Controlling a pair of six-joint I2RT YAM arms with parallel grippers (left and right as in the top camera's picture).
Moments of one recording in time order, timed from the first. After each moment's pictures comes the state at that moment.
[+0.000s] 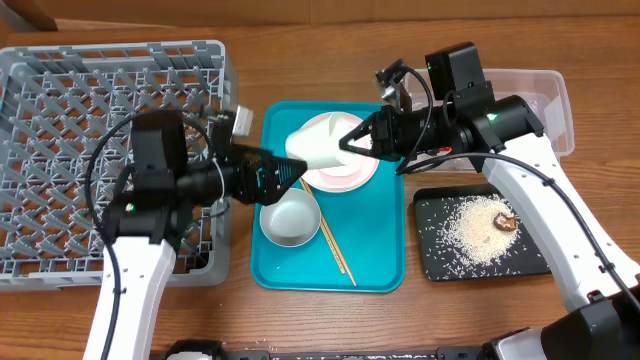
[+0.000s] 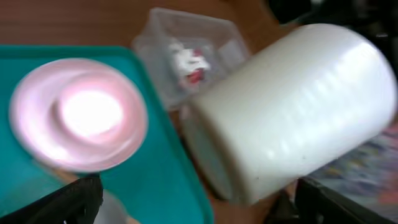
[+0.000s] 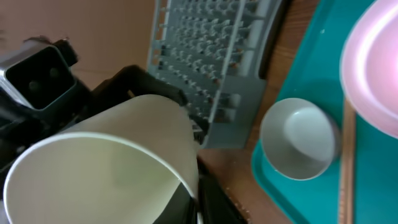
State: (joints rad) left arm -0.03 1.20 1.03 -0.55 0.95 -0.17; right arm 0.34 1.62 1.49 -0.80 -0.98 0.44
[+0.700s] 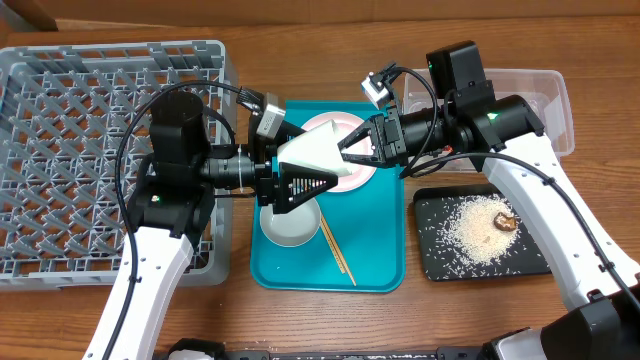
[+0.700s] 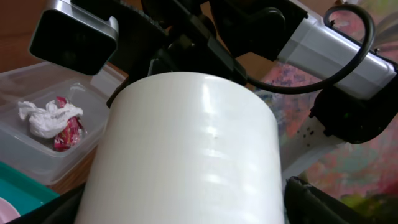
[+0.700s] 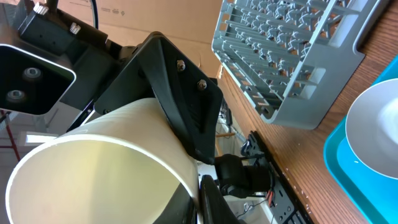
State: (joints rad) left arm -0.16 1.24 1.03 -0.16 1.32 -0.24; right arm 0.34 1.62 1.49 -0.79 -1.29 0.42
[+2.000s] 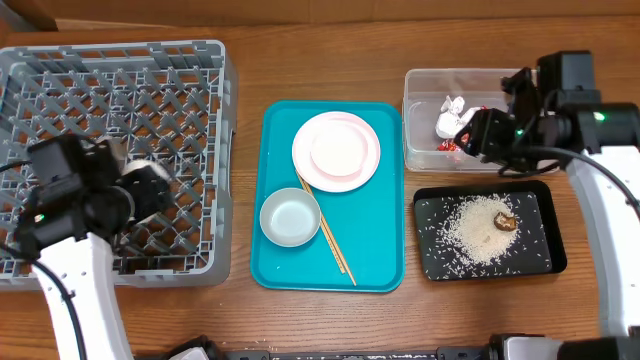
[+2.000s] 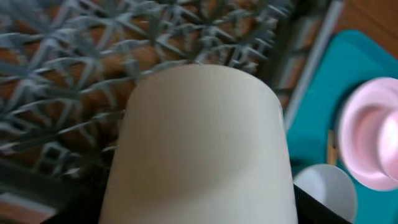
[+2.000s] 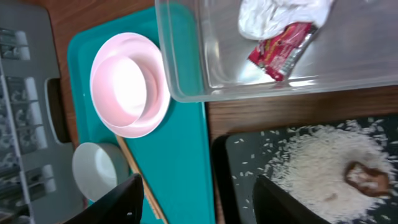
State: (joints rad) left arm 0.43 1.23 1.15 -1.04 0.18 -0.14; right arm 0.00 1.49 1.48 -1.18 -0.34 0.26
